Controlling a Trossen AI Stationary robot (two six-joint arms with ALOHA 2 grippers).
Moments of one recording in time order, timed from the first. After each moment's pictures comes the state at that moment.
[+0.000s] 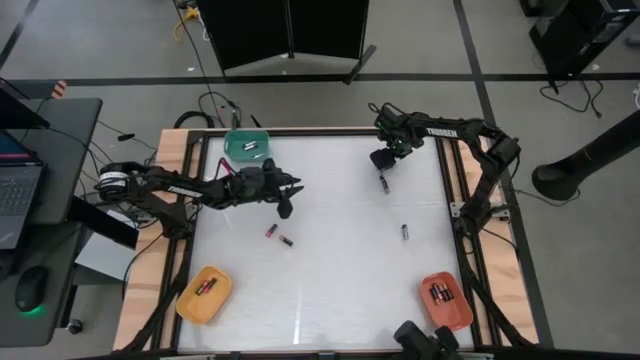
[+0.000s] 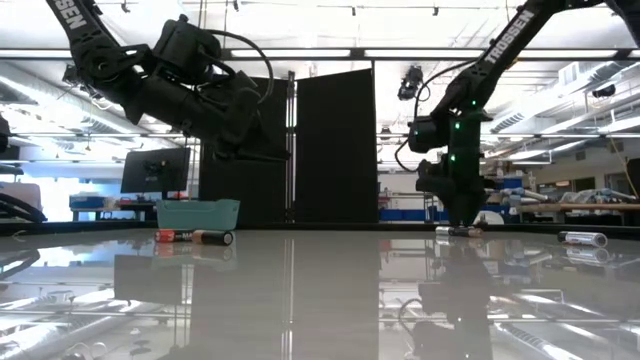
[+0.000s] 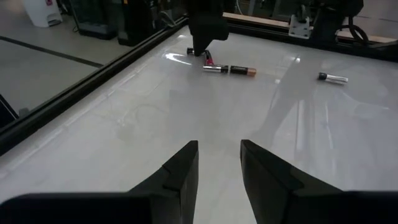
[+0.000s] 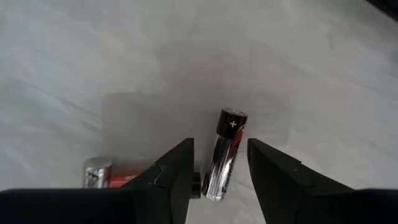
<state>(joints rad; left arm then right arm) 0.23 1.43 0.47 0.64 -0.13 -0.11 -0.83 1.80 1.08 -0.71 0.08 0.26</state>
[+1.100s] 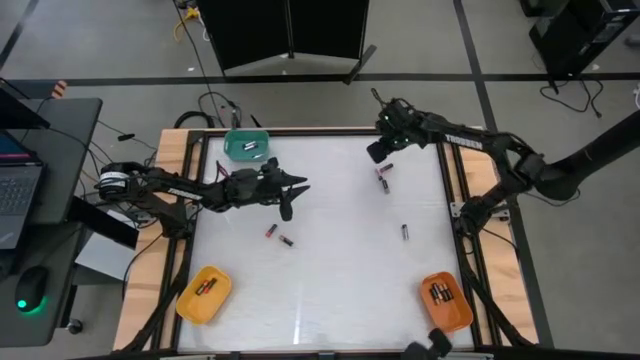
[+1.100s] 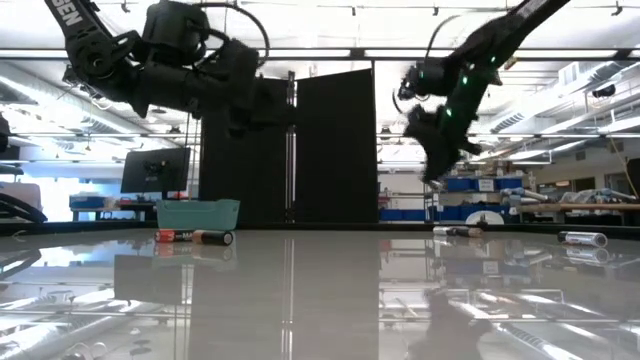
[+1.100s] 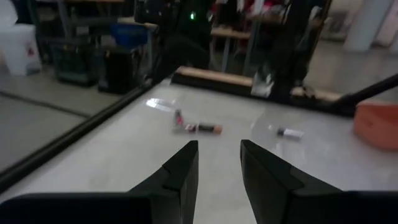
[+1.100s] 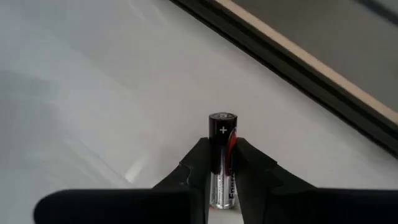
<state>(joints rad) 0.18 1.43 0.47 0.87 -0.11 -0.11 -0.74 1.54 1.05 -0.57 0.06 0.18</state>
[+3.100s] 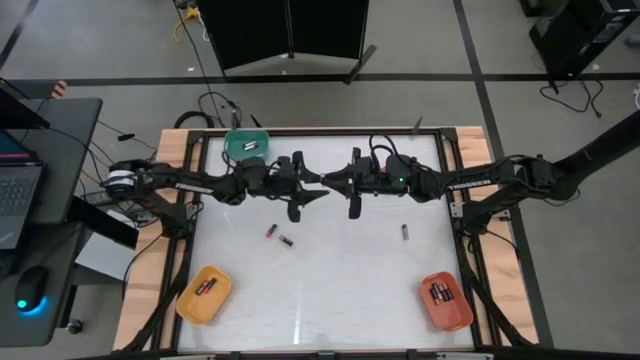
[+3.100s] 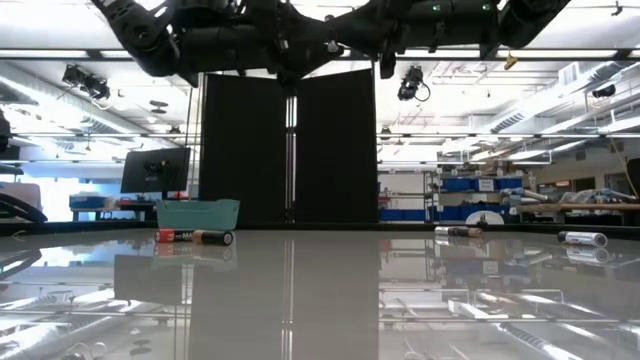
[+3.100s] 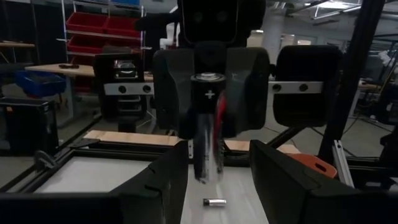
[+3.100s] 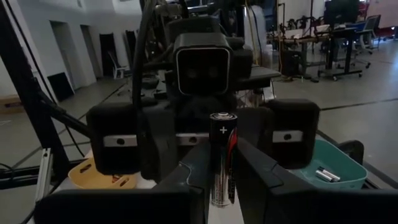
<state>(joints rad) 0.17 1.50 0.73 0.89 0.20 -0.12 -0.12 1.43 0.80 0.64 -0.05 0.13</state>
